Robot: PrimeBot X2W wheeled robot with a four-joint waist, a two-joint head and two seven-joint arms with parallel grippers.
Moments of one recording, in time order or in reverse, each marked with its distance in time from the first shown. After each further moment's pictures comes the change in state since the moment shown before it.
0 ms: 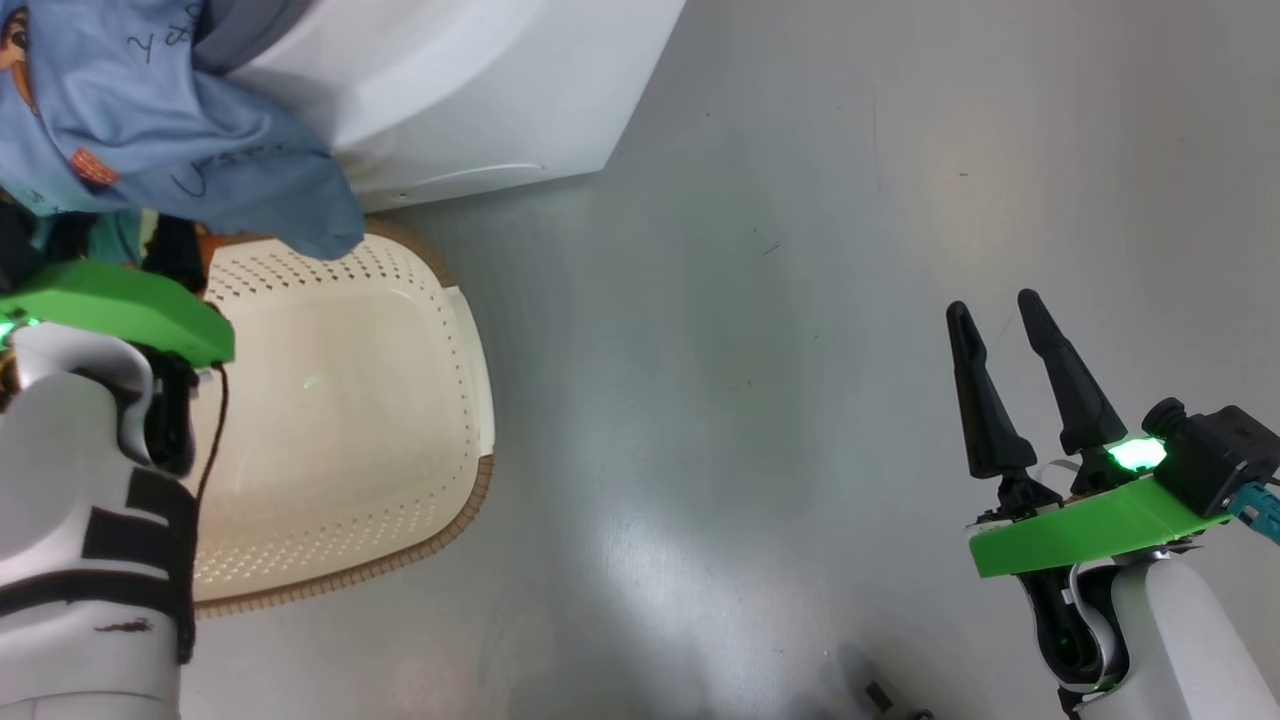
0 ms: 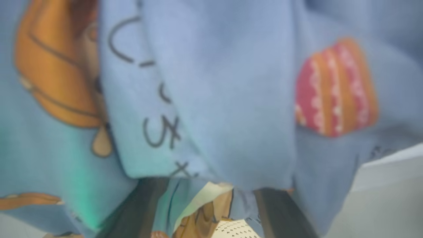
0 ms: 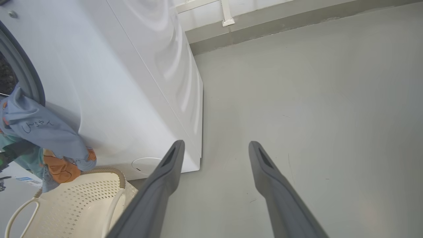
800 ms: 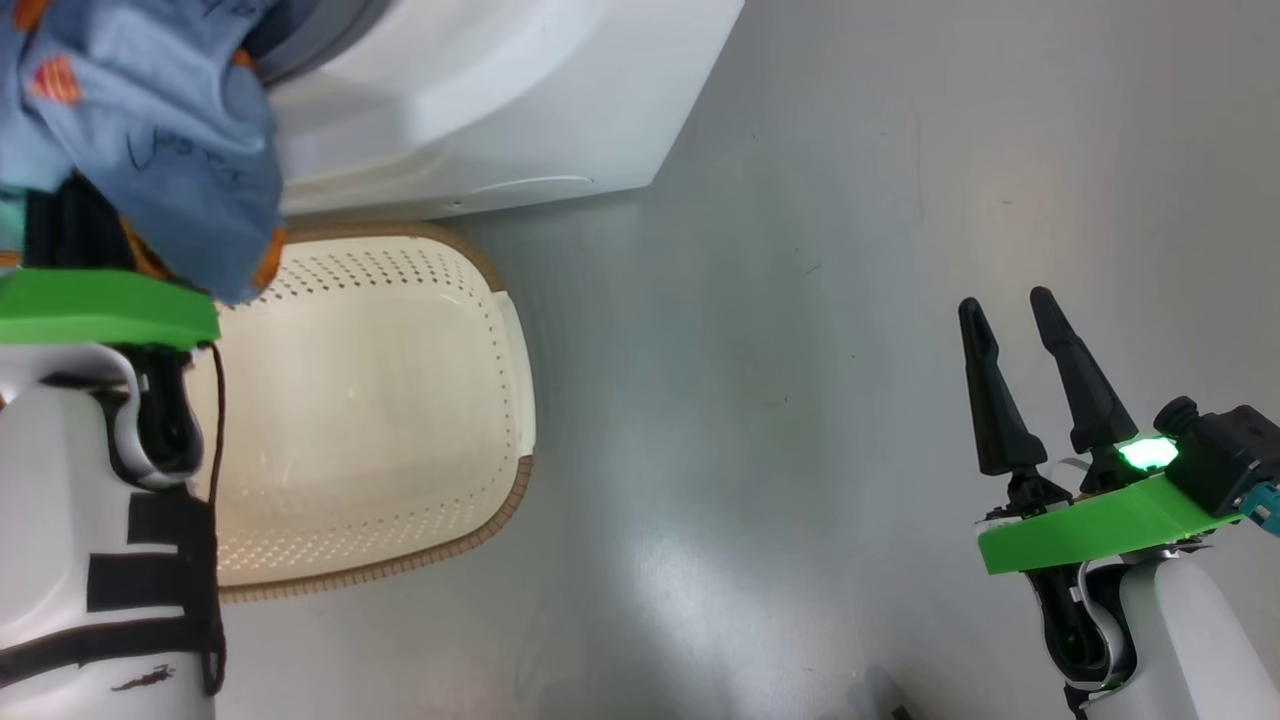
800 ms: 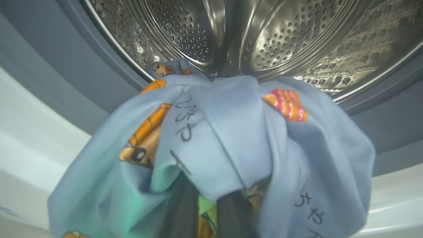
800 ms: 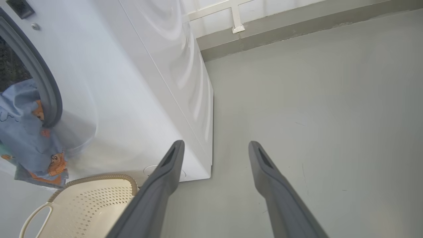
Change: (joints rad) left arm 0.138 -0.072 0.081 -0.379 -0.076 0.000 0.000; right arm 0.001 0.000 -0.017 -0.002 0.000 0.000 0.000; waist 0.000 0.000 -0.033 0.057
